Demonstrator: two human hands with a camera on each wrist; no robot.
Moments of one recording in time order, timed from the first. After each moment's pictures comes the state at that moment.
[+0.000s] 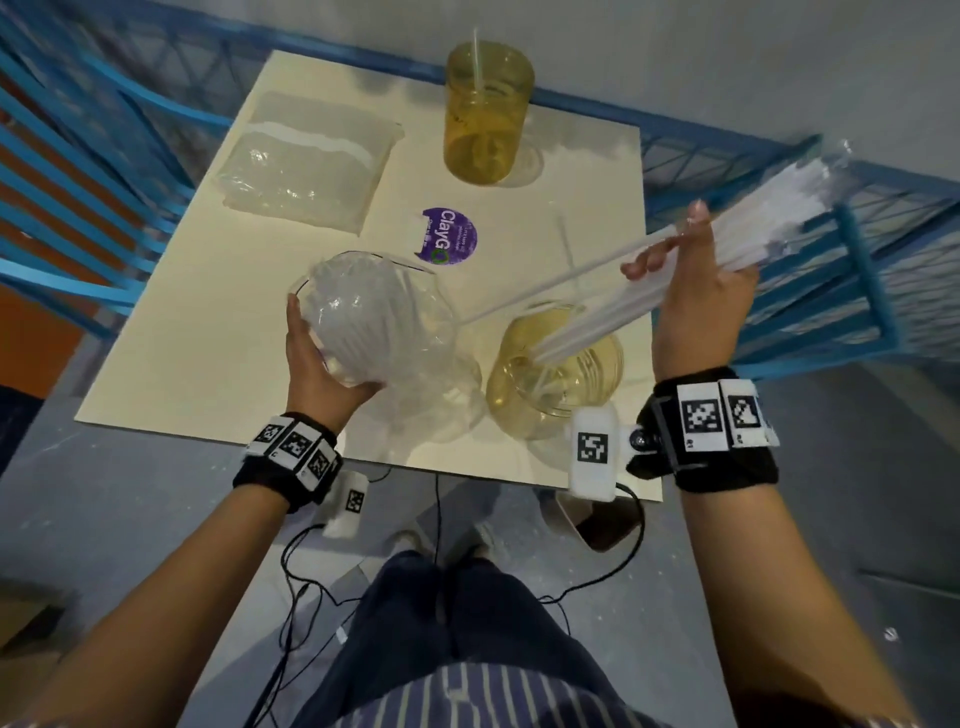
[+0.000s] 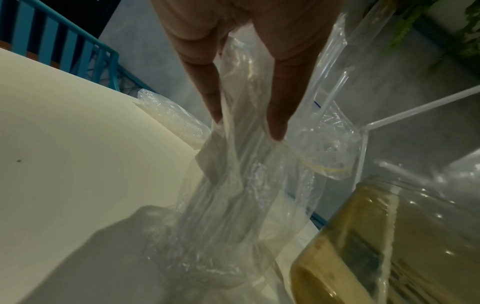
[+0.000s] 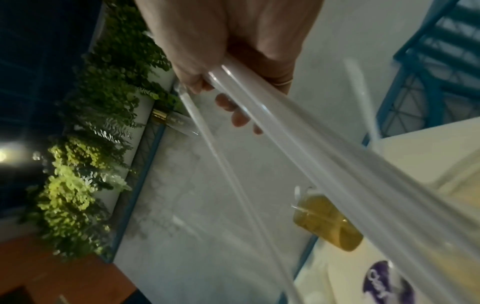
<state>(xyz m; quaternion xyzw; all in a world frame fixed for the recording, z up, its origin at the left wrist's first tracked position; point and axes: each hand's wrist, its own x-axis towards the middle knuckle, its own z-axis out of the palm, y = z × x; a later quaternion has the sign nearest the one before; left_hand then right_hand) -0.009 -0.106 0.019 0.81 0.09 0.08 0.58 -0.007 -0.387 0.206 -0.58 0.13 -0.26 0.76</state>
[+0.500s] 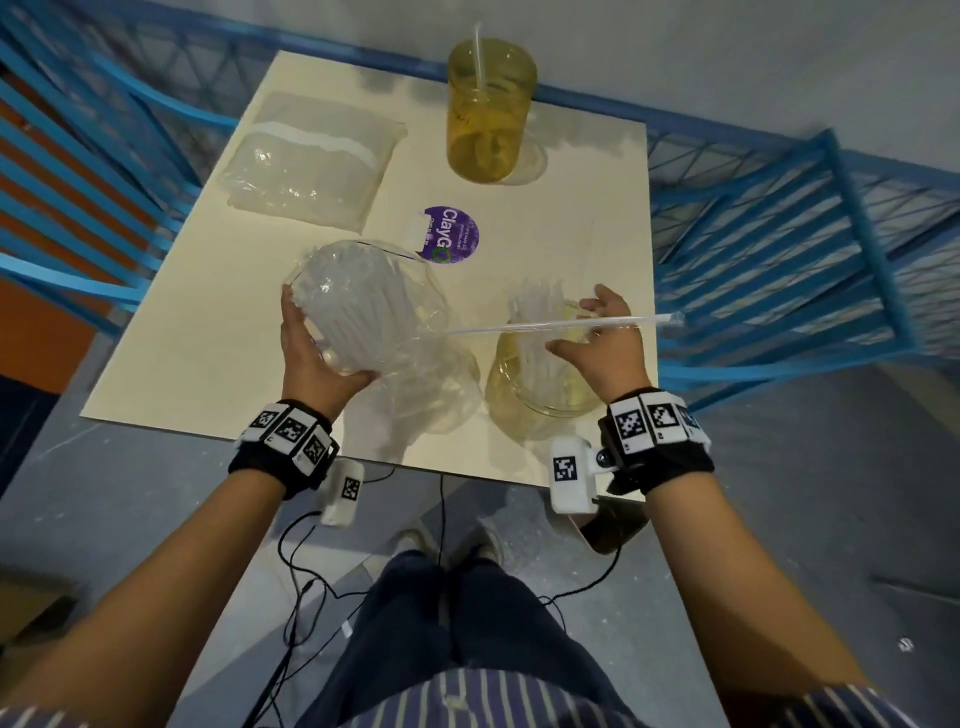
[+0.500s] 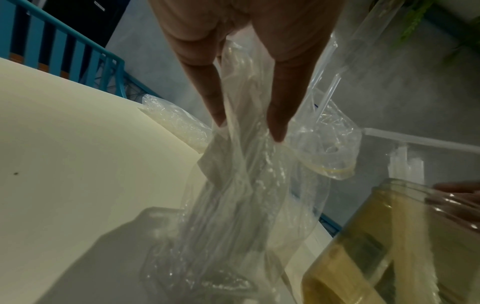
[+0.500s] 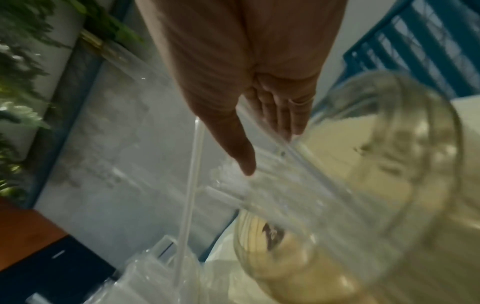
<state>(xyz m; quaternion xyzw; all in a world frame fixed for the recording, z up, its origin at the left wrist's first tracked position) -0.002 -0.106 0.022 0.82 0.10 0.08 0.55 -0.002 -0.400 0.119 -0.83 0.19 0.06 0.51</state>
